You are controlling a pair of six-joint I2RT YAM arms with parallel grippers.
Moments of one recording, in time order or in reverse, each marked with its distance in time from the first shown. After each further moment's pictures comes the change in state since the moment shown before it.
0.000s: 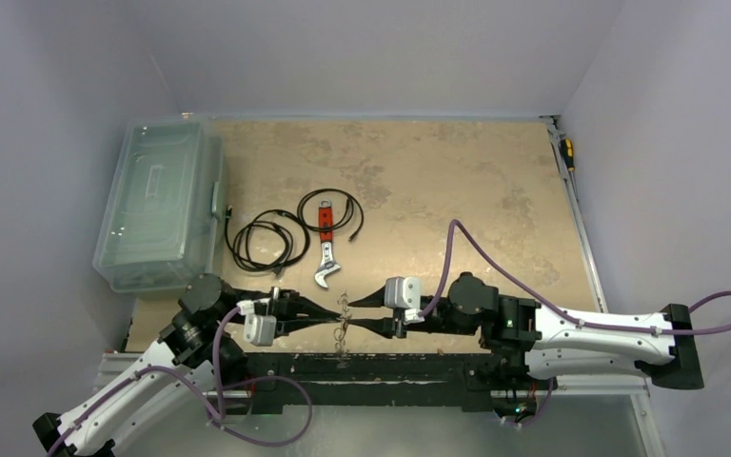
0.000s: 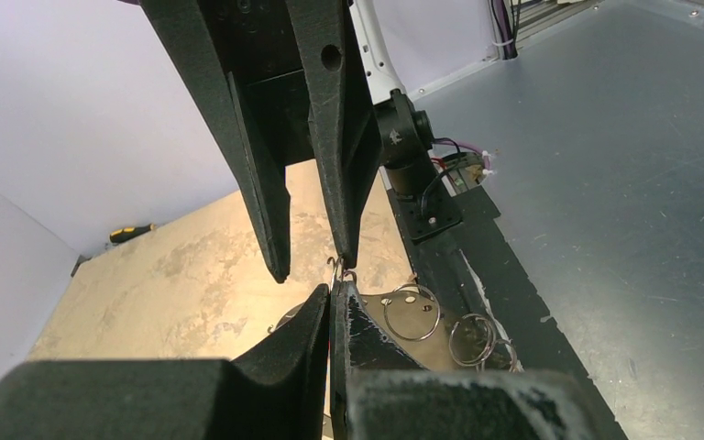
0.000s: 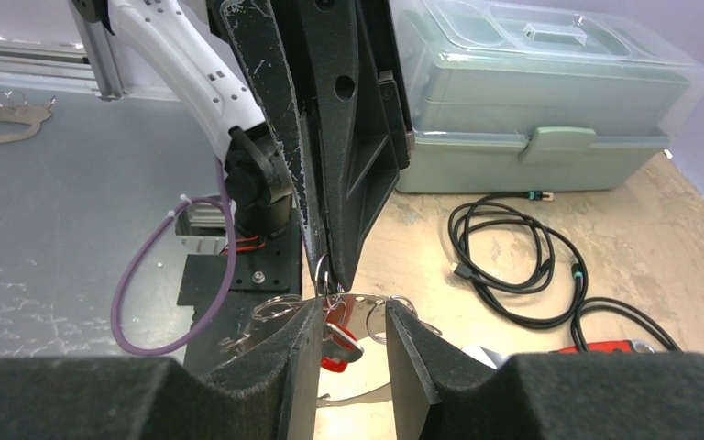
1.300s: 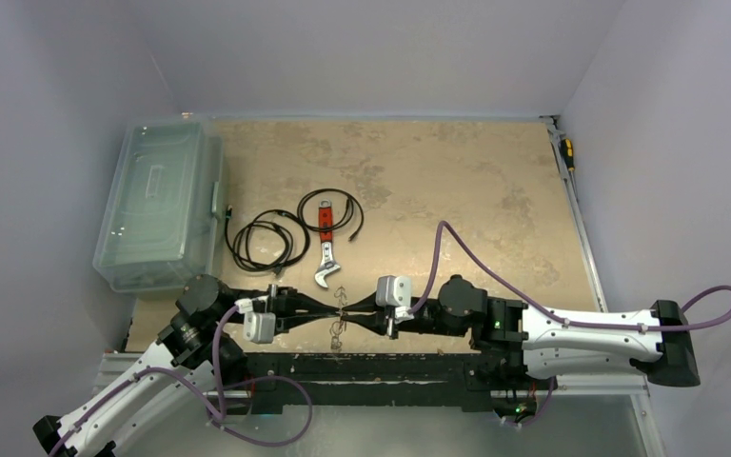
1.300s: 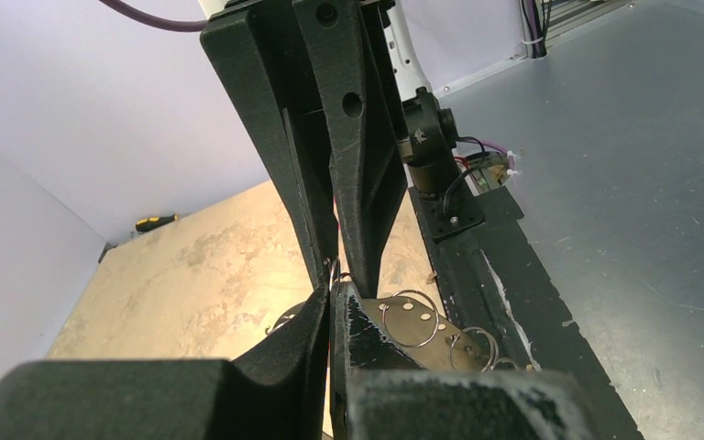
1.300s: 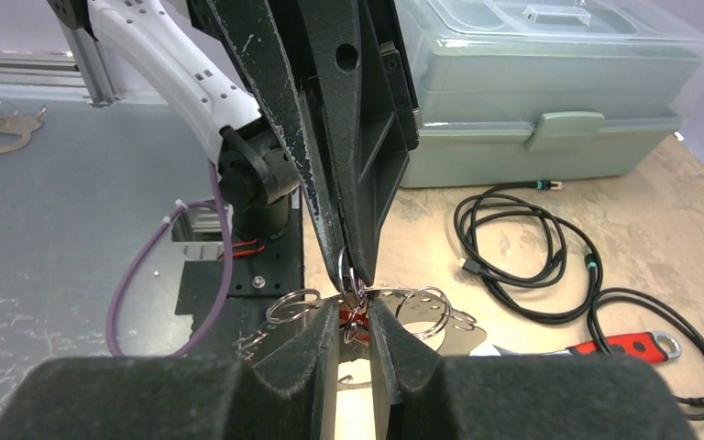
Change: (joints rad) left arm 0.006 -0.017 0.000 -0.001 -0.043 0.000; right arm -0.001 0.057 -0.038 0.100 0.021 0.040
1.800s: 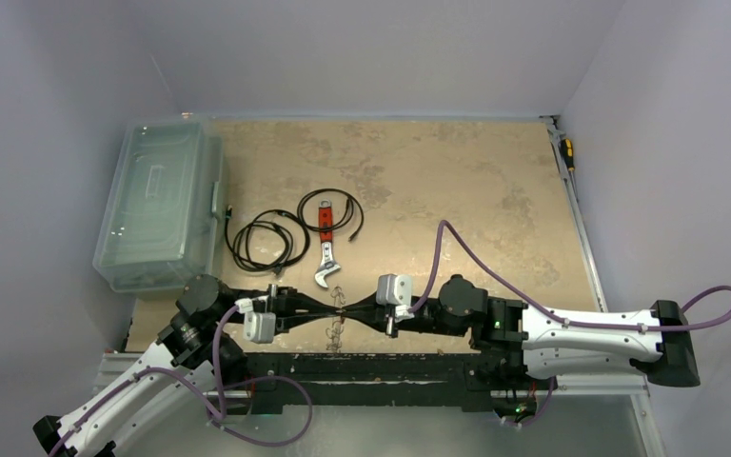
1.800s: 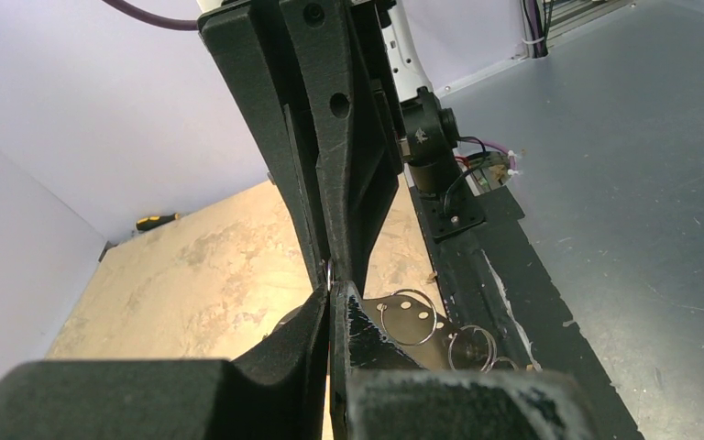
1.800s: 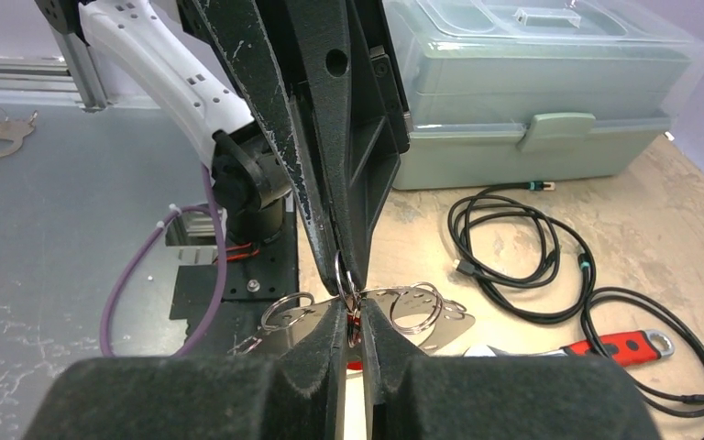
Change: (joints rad) left arm 0.000 0.000 0.000 -0.002 -0.005 0.000; right arm 0.000 0.000 0.000 0.008 0.013 0.001
